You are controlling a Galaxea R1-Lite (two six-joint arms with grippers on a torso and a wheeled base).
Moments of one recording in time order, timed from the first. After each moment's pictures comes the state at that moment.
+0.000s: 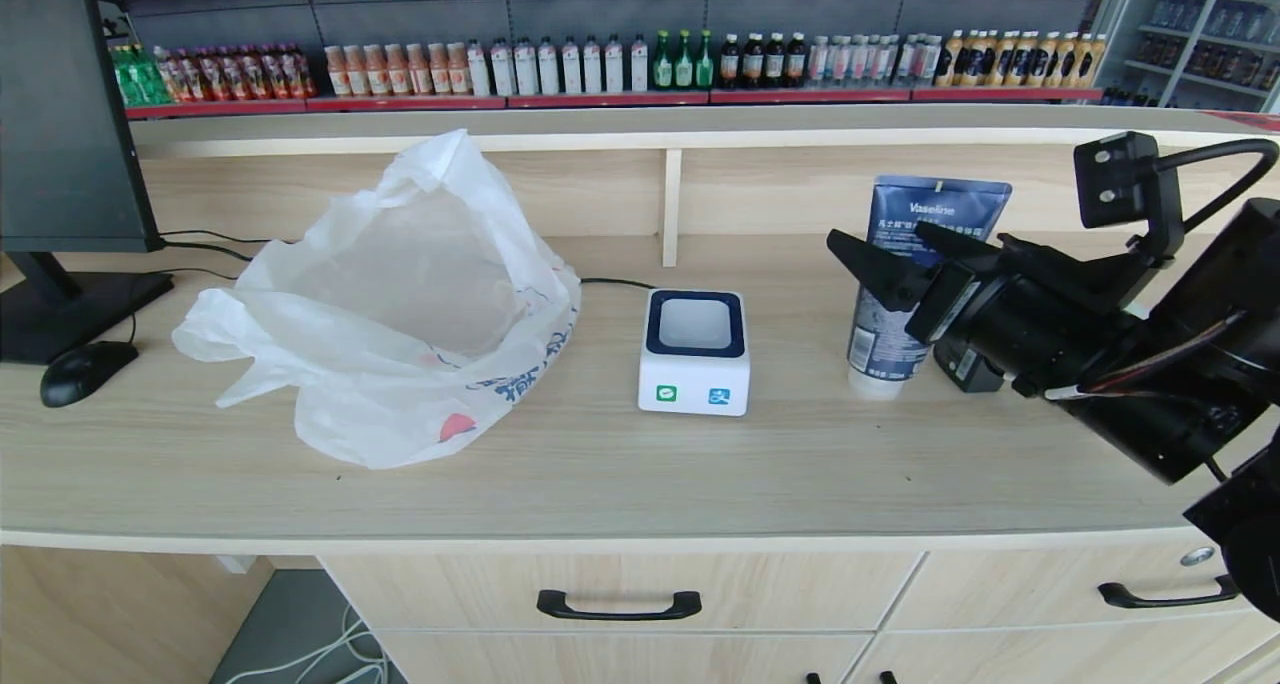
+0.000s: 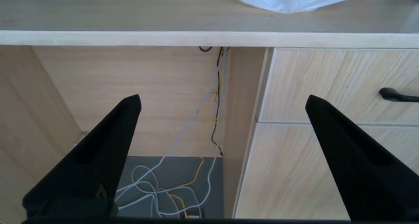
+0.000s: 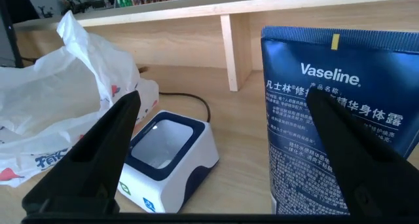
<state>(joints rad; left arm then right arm) 0.00 0.00 0.00 -0.01 0.00 0.07 0.43 1.63 -0.70 -1.15 0.04 0.12</state>
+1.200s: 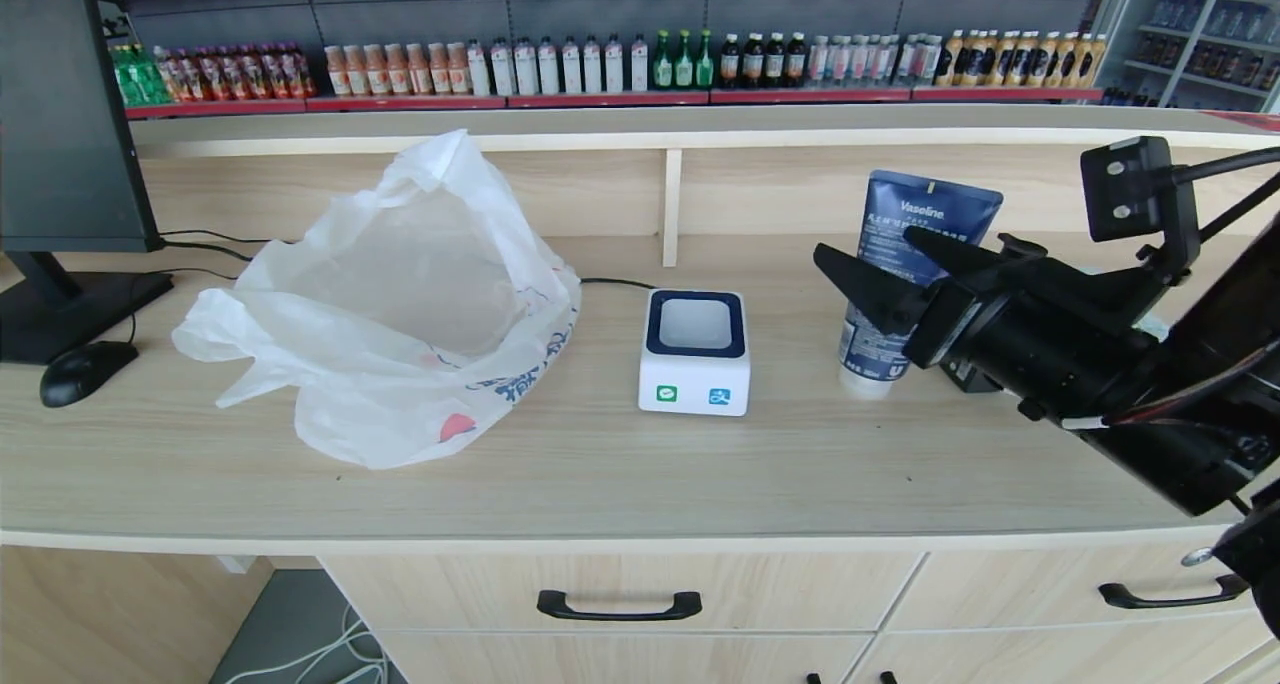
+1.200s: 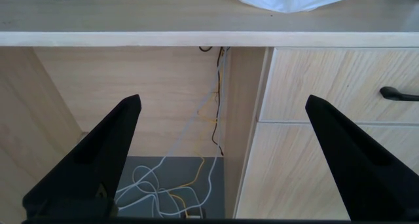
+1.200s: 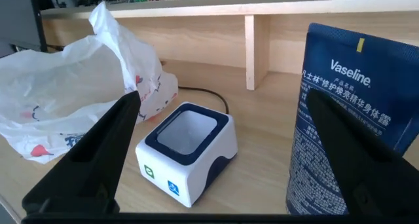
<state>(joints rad) 0.00 0.00 0.00 -0.01 0.00 0.08 0.50 1.58 -0.65 -1.16 0.04 0.07</state>
